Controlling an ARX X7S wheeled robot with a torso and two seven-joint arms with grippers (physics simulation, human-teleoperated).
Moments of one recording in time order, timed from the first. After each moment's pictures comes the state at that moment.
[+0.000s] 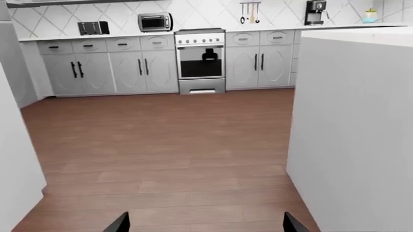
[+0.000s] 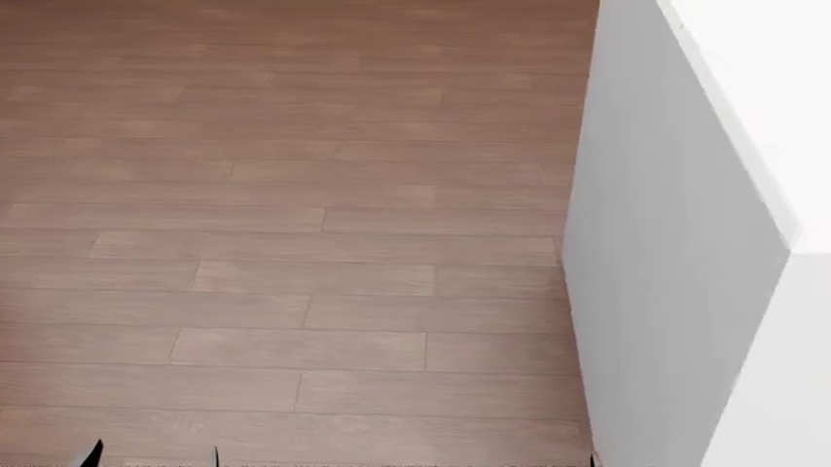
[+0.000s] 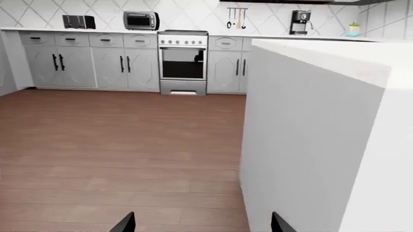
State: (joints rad) left arm -0.04 -0.21 0.27 -0.01 -0.18 -0.01 -0.26; right arm 0.04 0.21 -0.27 0.02 0.19 -0.01 0.25
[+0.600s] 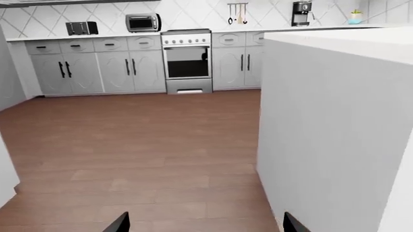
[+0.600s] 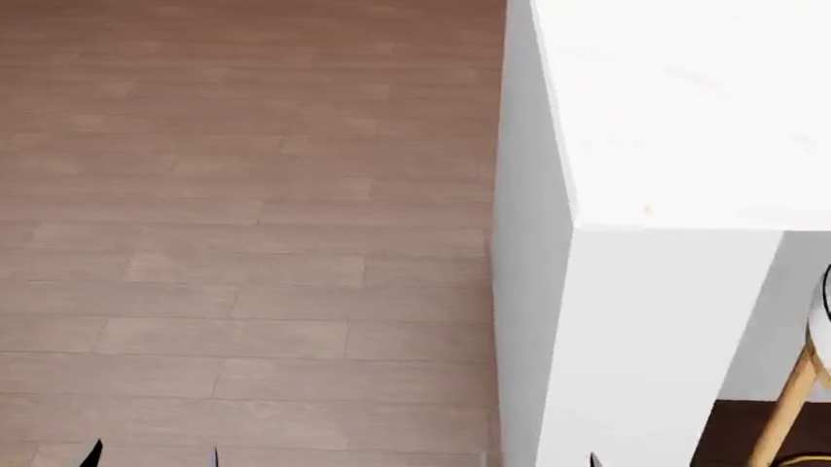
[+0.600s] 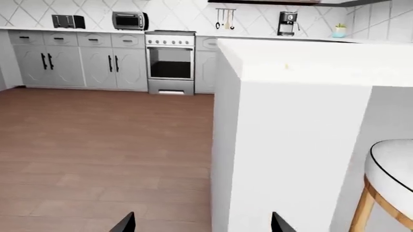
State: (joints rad) left arm -0.04 -0.22 0.28 -0.01 -0.19 -0.01 -0.27; right arm 0.04 0.22 -0.28 0.02 0.20 -0.01 0.26
